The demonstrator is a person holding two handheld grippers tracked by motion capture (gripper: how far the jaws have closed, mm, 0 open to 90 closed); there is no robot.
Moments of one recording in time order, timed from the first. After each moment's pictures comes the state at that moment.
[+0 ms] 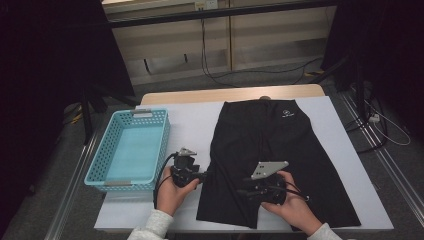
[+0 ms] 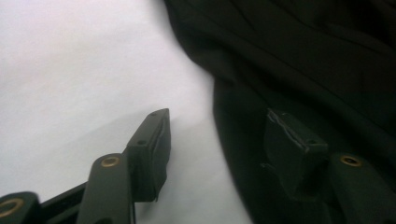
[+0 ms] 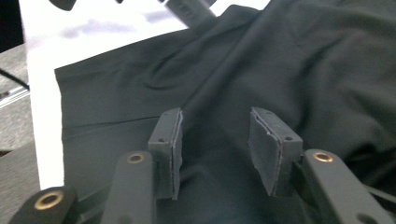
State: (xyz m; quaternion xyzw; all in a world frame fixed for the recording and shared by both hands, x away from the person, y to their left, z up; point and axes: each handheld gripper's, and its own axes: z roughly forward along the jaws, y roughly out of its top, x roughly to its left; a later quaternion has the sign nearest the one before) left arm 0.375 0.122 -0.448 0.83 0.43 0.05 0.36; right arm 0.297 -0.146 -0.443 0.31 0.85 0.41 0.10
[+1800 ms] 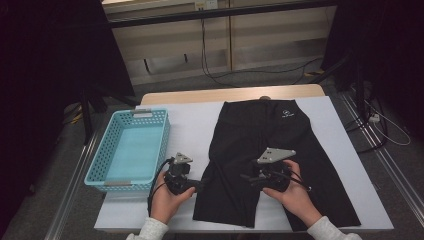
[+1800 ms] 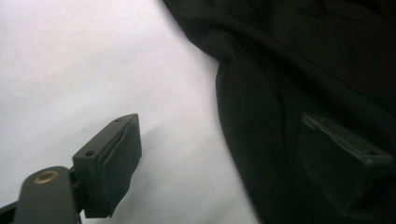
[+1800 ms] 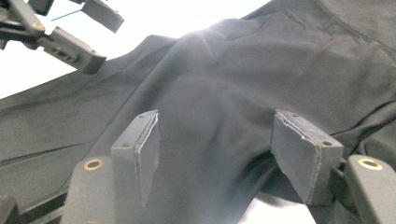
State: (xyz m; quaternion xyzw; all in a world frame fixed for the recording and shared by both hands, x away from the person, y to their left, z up) left arm 0.357 0.136 -0.447 0.84 0.40 0.08 0.35; right arm 0.324 -0.161 -0.438 0.36 0.82 0.43 0.15
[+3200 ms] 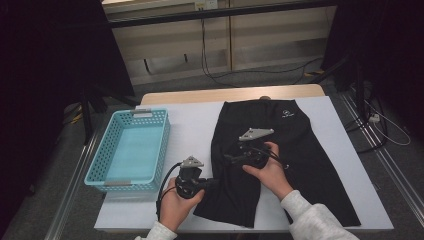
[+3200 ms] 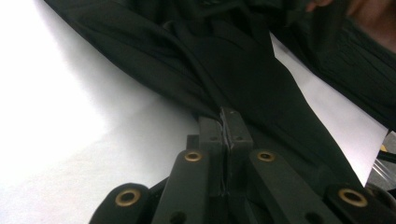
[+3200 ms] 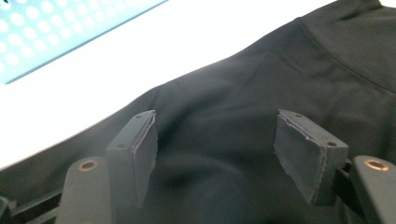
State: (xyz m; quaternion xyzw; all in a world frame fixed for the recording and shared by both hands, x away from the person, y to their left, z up) left arm 0.332 0.108 -0.426 0.83 0.37 -0.01 0.41; right arm 0.388 -0.123 -0.434 0.40 0.79 0.44 0.14
